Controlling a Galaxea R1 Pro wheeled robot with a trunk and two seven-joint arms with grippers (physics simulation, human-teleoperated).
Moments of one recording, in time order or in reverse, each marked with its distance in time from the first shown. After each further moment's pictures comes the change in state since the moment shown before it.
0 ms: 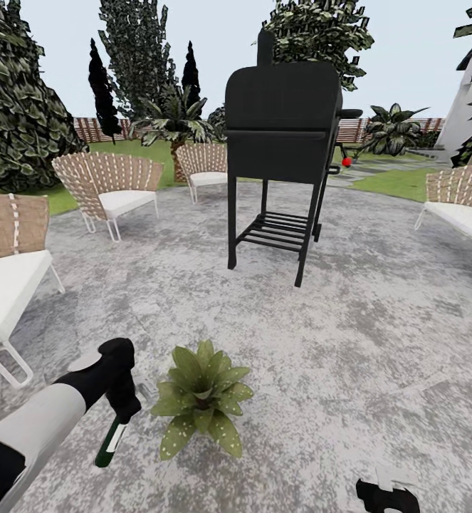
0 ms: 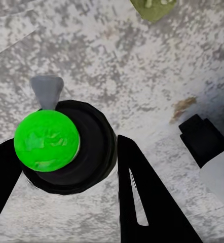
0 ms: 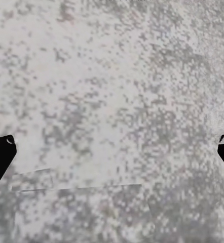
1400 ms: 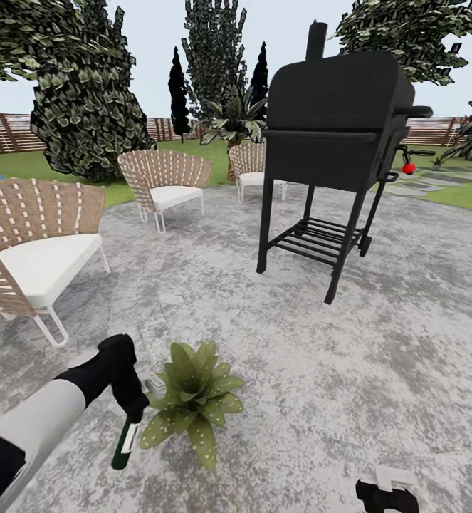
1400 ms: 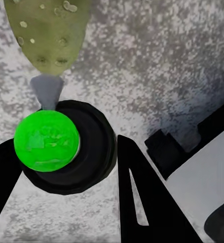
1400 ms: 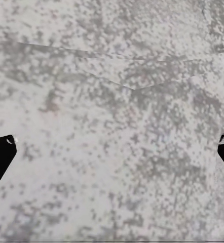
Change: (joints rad) left arm -0.018 0.004 -0.014 0.001 0.127 0.001 -0.054; right arm 0.000 -0.001 0.004 0.005 0.005 -0.002 0.002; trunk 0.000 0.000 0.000
